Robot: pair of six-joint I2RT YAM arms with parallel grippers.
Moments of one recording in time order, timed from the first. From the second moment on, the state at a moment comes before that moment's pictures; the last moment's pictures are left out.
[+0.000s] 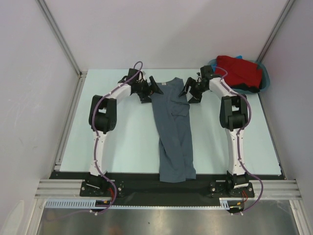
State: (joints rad) left arm -0.27 2.38 1.88 -0.38 0.56 -0.71; right arm 0.17 2.44 2.05 -0.70 -0.53 0.57
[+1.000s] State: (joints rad) left arm -0.23 2.71 2.33 -0.39 0.68 -0.79; right arm 0.19 2.65 2.27 -0.64 -0.68 0.72
